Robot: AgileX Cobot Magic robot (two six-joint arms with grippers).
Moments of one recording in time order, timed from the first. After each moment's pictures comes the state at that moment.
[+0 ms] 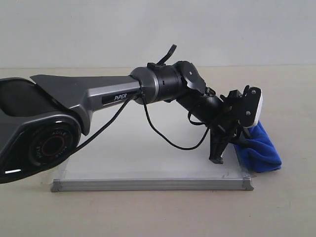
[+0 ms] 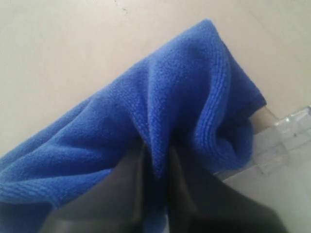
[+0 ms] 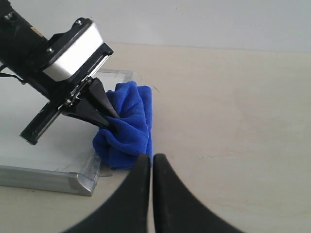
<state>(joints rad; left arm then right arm) -0.73 2.57 -2.12 -0.83 0.80 1.83 0.01 0.00 0.00 -0.04 0.35 0.03</state>
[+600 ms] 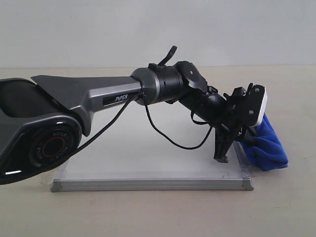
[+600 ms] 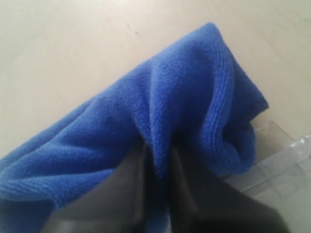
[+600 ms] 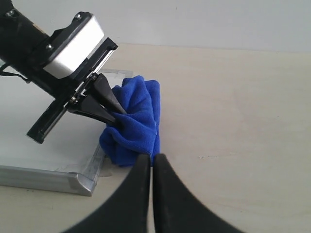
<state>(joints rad) -0.74 2.57 -2.12 -0.91 0.78 1.92 0.01 0.00 0.00 -0.04 0.35 0.03</state>
